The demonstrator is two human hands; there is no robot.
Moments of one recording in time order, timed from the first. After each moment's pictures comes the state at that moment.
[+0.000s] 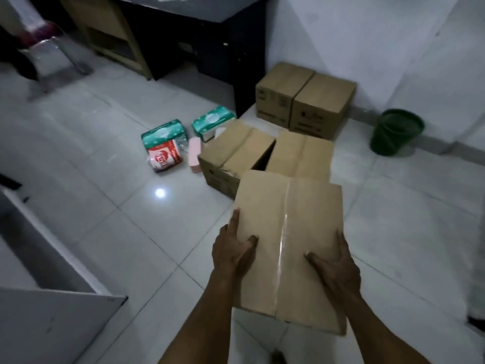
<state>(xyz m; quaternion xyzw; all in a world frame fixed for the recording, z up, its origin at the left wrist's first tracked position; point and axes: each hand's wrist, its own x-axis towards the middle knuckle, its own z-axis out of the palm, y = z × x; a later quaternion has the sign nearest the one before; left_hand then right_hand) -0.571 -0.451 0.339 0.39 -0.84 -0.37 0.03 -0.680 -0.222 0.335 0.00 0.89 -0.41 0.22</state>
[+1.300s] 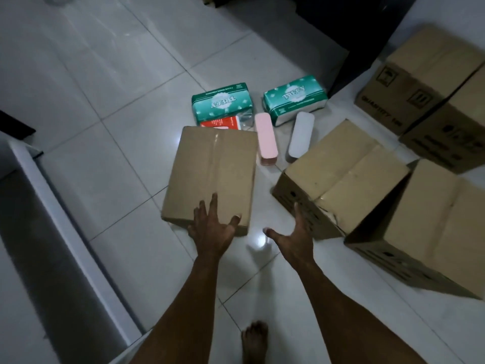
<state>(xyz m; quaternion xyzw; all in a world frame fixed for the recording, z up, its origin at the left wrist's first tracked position) -0.590 -0.973 0.177 0.60 -0.73 -0.33 -0.03 -0.733 -0.832 0.163 -0.15 0.84 -0.38 0.35</state>
